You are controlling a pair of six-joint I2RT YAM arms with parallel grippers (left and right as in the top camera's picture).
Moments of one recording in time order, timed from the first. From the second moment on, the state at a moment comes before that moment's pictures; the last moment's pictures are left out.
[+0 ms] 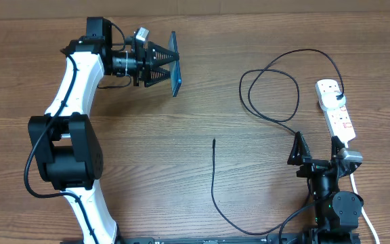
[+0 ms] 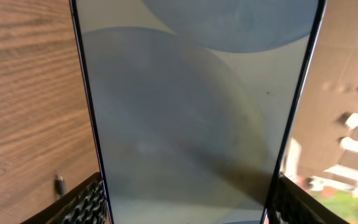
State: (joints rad) left arm 0.01 2.11 1.75 -0.90 1.27 -0.41; right arm -0.05 0.01 0.02 -0.03 -0.01 0.25
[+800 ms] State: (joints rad) left arm 0.01 2.11 1.75 -0.80 1.45 -0.90; right arm -0.05 0.01 0.02 -0.03 -0.01 0.25
